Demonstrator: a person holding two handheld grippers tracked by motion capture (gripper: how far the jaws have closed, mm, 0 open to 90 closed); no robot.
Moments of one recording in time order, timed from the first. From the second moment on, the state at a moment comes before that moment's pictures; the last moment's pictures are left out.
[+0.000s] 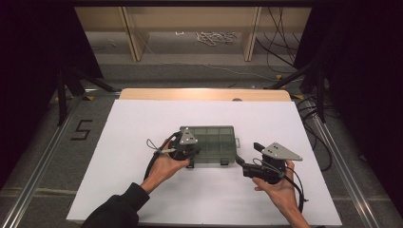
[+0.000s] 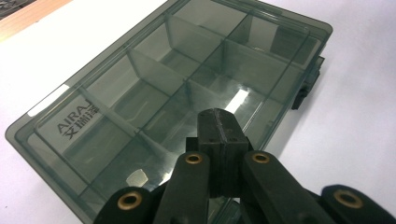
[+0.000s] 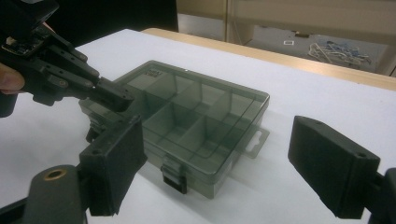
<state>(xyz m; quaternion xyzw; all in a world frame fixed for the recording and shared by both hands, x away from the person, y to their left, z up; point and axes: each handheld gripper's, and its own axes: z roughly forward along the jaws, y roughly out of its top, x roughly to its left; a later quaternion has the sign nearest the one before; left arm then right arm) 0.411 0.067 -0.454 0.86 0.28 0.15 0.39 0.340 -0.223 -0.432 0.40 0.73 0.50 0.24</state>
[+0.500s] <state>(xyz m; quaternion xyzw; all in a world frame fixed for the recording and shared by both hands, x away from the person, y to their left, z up) 0.412 0.050 -0.457 0.86 0.28 0.13 0.41 0.338 -0.227 -0.434 0.40 0.73 0.50 0.23</state>
